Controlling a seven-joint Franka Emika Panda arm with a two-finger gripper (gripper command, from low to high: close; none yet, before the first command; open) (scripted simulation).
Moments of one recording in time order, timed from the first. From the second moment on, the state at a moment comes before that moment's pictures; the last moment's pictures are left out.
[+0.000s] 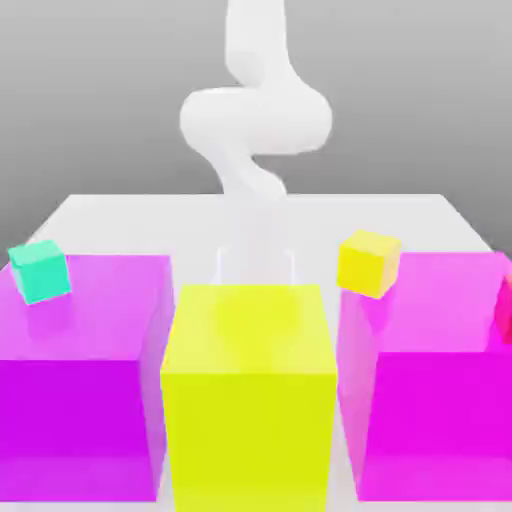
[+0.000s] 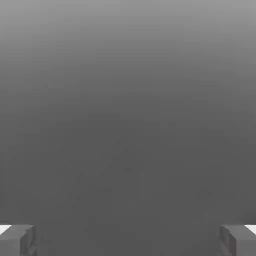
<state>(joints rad) 0.02 -0.78 0.06 -2.31 -0.01 2.30 0.80</state>
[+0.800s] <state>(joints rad) 0.23 -0.40 0.49 -2.39 -0.08 2.32 0.80</state>
